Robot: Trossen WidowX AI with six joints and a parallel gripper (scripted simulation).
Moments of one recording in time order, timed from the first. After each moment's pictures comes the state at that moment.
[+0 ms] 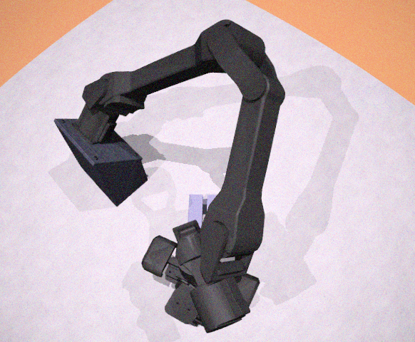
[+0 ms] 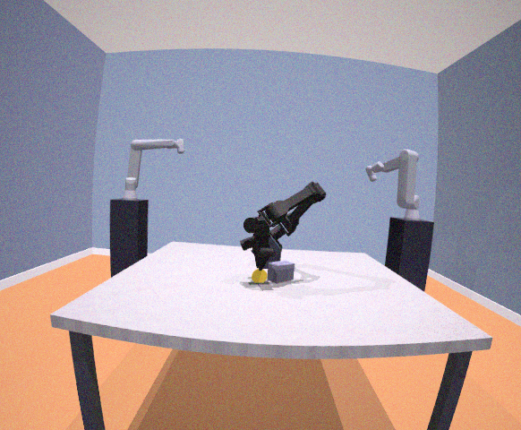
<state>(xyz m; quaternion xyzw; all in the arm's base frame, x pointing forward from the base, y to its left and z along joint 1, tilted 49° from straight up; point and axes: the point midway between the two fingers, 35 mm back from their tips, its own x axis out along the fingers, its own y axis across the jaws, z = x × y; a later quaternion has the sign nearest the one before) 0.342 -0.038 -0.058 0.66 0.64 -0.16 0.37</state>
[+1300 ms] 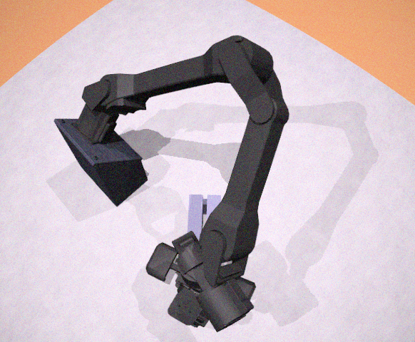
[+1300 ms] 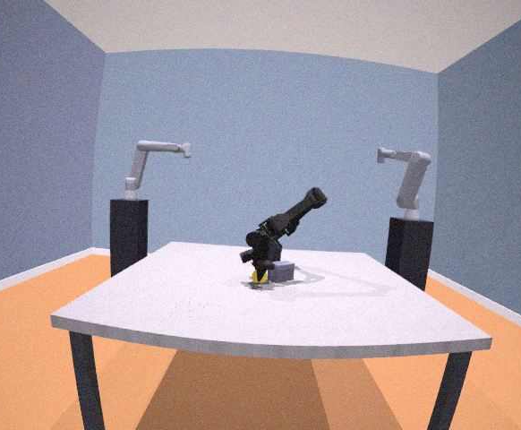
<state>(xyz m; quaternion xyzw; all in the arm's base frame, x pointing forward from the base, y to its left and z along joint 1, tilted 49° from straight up) 0.345 0.001 -0.091 0.66 0.64 -0.16 0.36</state>
